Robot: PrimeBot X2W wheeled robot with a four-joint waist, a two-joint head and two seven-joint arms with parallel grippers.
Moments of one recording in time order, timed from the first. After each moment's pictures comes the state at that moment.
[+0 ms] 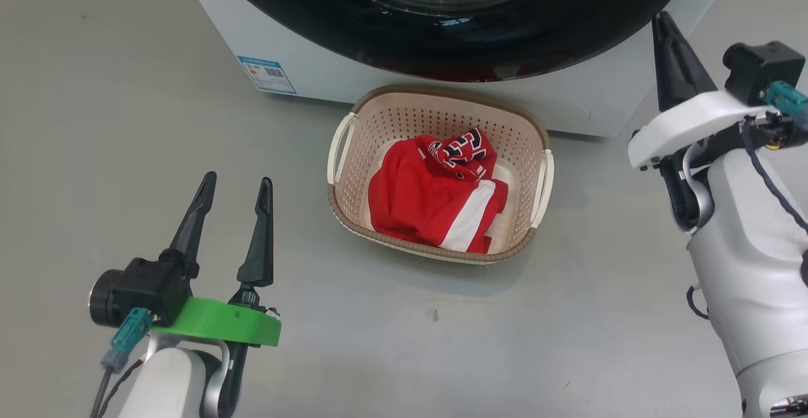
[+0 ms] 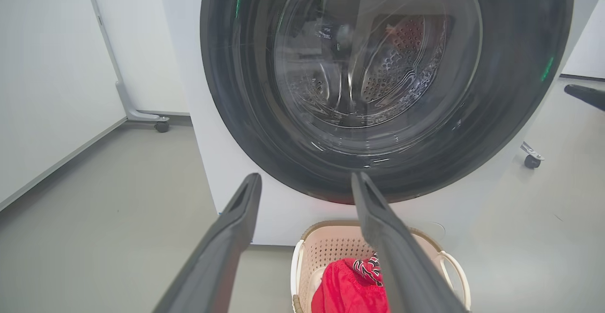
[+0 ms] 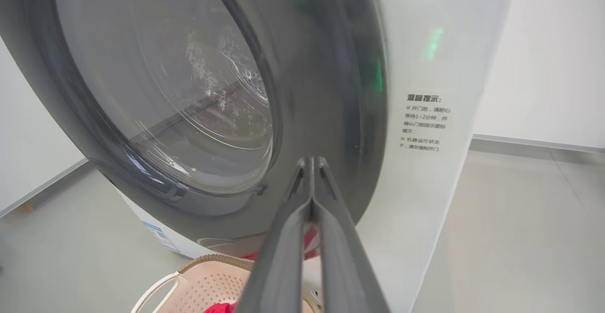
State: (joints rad) left arm -0.19 0.05 -0.22 0.09 -0.37 -0.02 -0.25; right arm -0.73 -0.16 0.17 0.68 0.33 0.11 -0.24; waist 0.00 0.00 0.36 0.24
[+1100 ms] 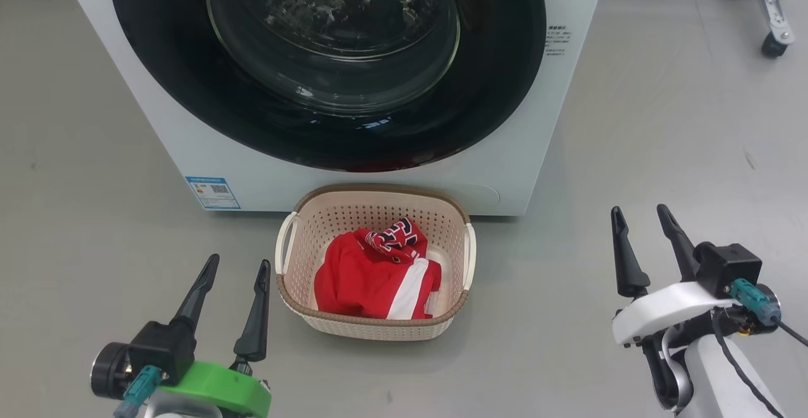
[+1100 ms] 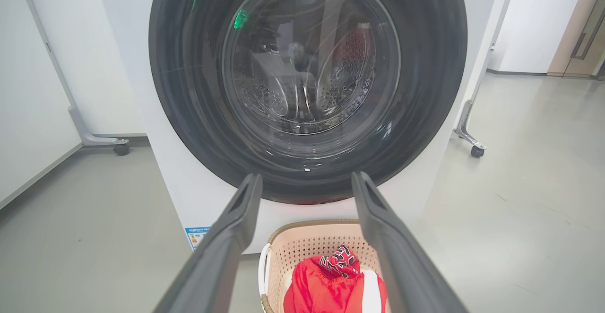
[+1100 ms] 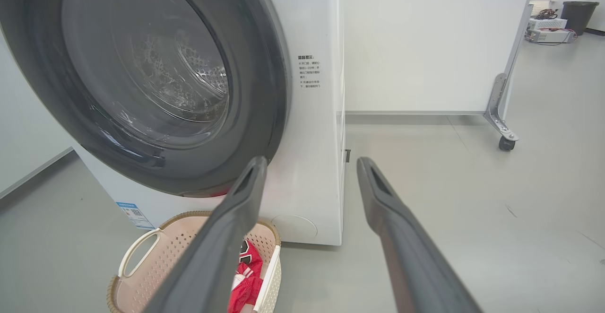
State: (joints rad) left arm -0.04 0.09 -0.22 0.15 -0.33 -0.05 -0.25; right arm -0.19 -0.09 0.11 0.39 0.31 0.06 -0.25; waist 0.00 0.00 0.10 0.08
